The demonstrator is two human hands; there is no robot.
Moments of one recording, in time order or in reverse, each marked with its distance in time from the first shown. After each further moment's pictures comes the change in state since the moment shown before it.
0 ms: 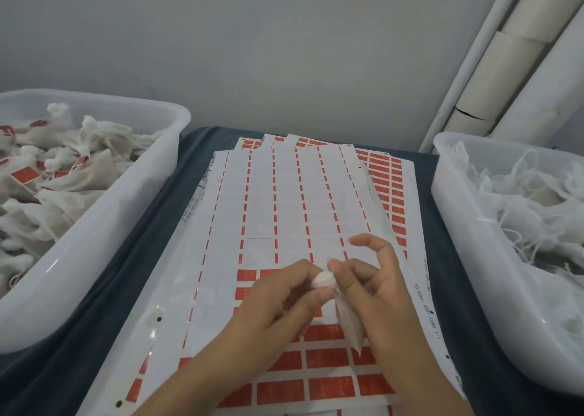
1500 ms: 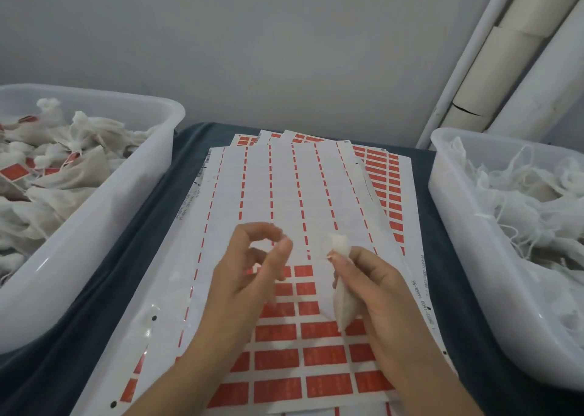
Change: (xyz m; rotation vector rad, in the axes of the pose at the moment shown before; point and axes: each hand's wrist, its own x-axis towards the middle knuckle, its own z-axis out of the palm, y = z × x) left_hand 0.008 -0.001 -0.006 -0.027 0.469 -0.142; right_hand 0.001 0.006 -0.006 0.057 -0.036 0.253
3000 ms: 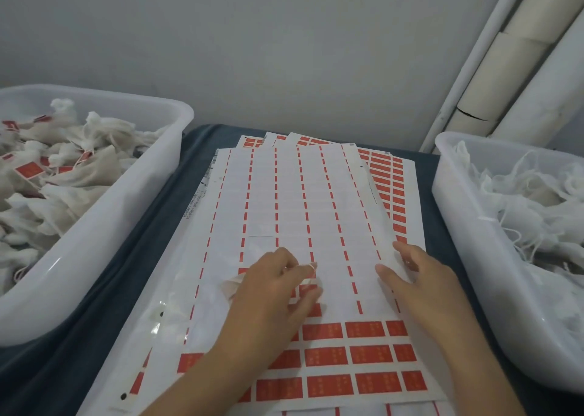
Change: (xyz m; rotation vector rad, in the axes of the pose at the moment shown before) left_hand -0.006 -0.027 0.016 0.722 -0.172 0.171; right_hand 0.017 0.002 -0.053 -0.793 0.381 0.114
